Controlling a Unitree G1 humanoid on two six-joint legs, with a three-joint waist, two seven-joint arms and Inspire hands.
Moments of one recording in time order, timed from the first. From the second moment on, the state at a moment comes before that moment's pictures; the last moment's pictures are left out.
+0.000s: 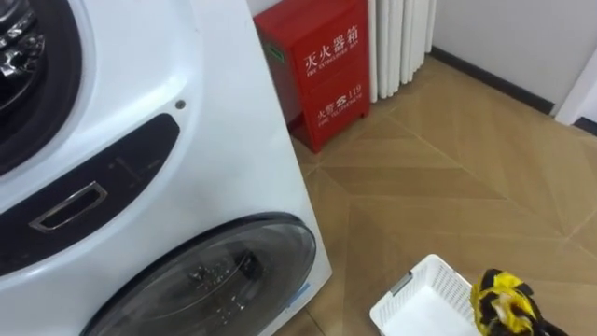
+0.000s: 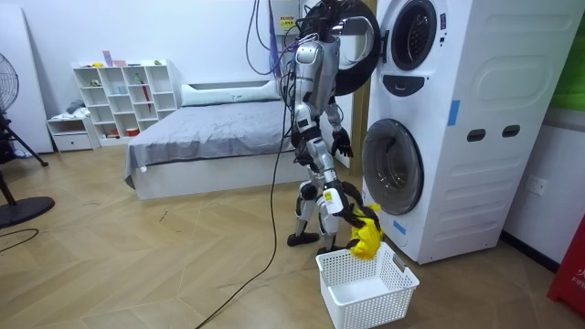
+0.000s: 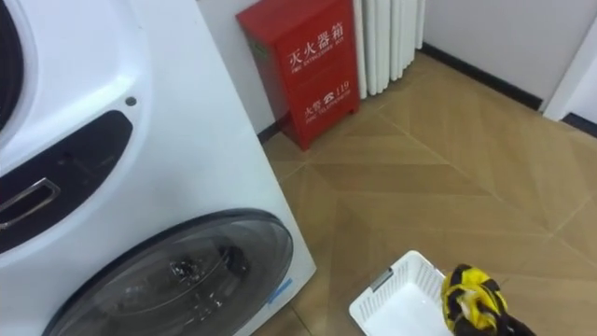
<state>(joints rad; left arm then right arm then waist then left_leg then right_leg) 0.03 0.21 -0.28 1.17 -0.07 -0.09 0.10 -0.10 -0.35 -0.14 0.96 0.50 -0.14 -0.19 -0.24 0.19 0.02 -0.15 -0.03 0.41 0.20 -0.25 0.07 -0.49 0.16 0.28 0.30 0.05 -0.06</state>
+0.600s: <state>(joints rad) 0.03 0.21 -0.28 1.18 -0.08 -0.09 0.10 -0.10 -0.35 -0.14 0.97 0.47 -0.16 -0.19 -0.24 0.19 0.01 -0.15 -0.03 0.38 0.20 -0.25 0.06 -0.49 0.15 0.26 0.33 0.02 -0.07</state>
